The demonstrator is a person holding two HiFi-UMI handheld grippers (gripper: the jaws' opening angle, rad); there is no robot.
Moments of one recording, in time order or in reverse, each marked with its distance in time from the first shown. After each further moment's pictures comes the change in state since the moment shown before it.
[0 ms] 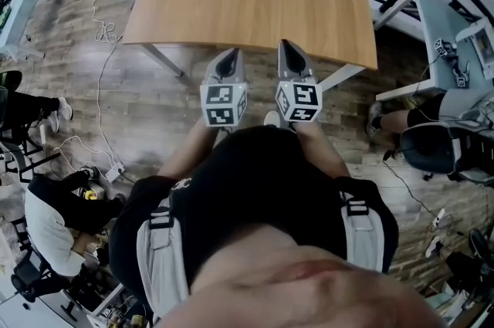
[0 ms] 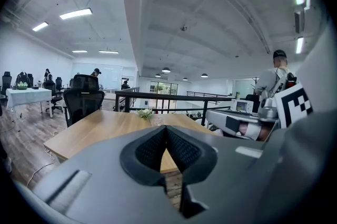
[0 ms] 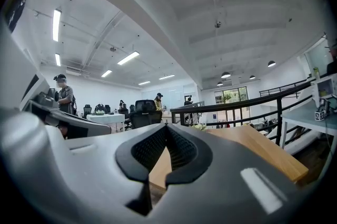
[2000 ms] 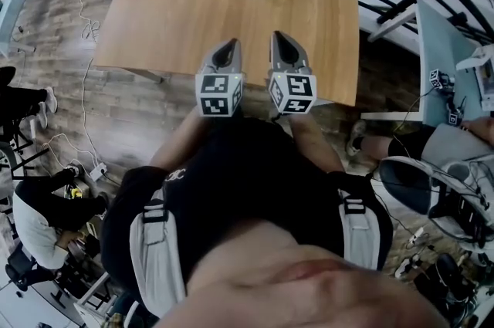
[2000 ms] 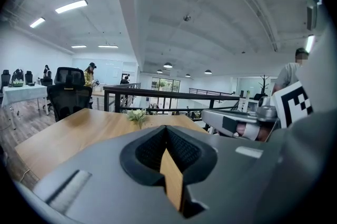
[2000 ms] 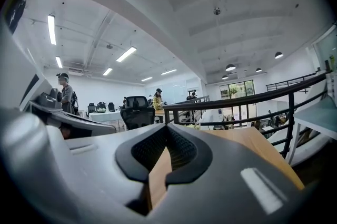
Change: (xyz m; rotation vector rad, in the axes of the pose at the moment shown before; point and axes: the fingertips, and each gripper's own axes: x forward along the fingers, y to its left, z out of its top) left arm 0.226 -0.047 0.037 -0.020 0.048 0.020; right arm 0.143 -0.181 0.008 0.018 0.059 0.068
